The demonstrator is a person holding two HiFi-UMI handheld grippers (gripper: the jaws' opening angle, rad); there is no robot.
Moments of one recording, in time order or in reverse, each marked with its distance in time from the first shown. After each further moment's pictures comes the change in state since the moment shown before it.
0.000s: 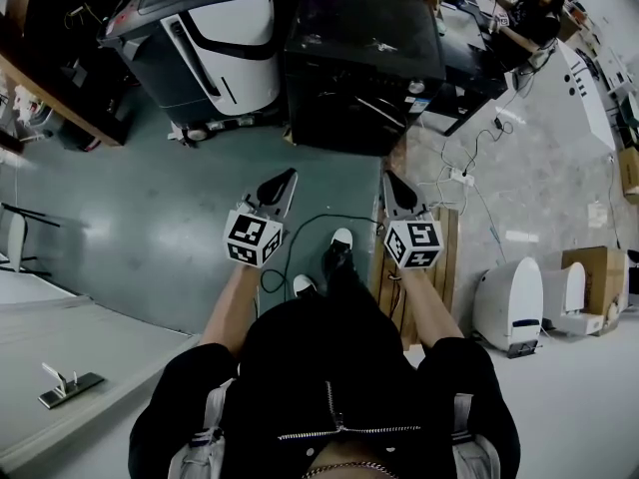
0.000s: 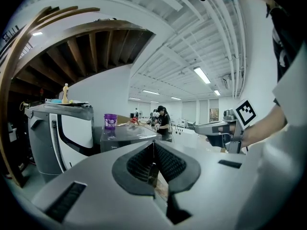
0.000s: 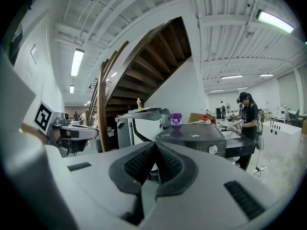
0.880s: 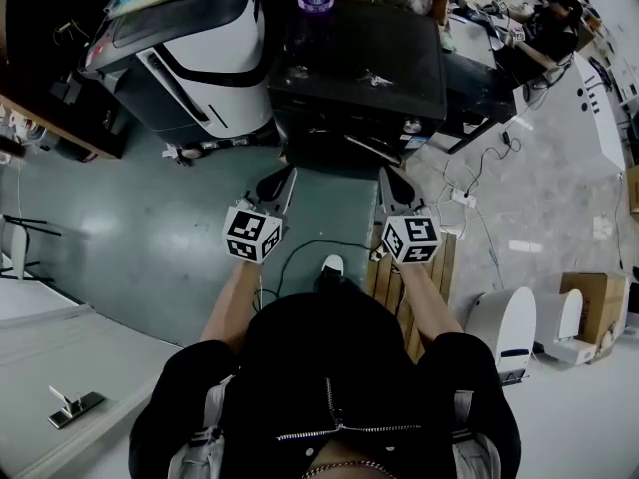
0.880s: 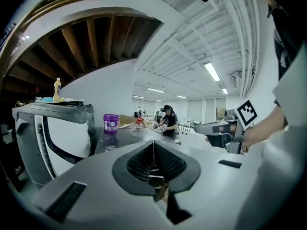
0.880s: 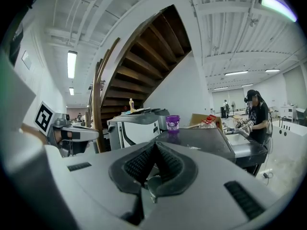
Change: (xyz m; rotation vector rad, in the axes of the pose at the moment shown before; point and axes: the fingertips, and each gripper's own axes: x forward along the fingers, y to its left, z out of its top) left arm 0.172 0.070 0.043 -0.017 0.022 0.049; right arm 0.148 -0.118 0.051 0.004 0.002 0.055
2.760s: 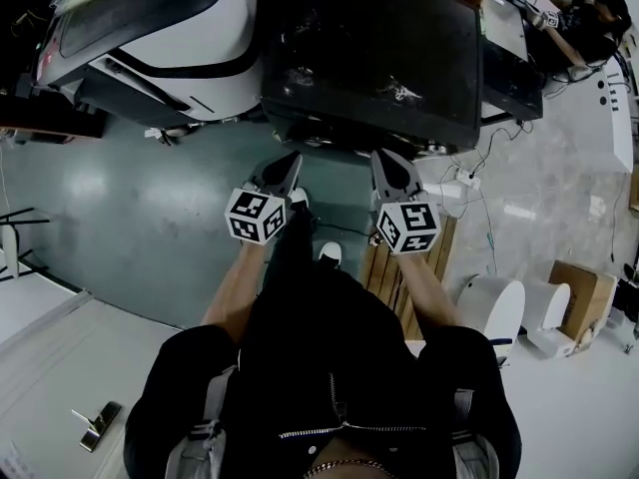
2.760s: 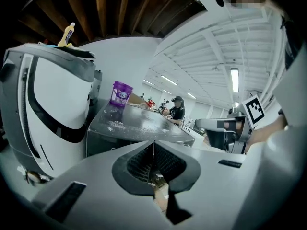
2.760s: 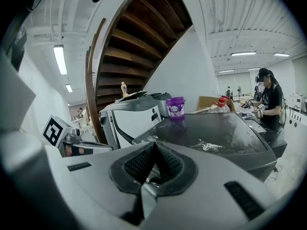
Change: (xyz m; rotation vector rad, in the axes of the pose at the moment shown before) left arm 0.161 0.128 -0.086 -0.302 0.149 -0.028; right arm 0.199 -0.041 -0.029 0.050 0.172 0.066
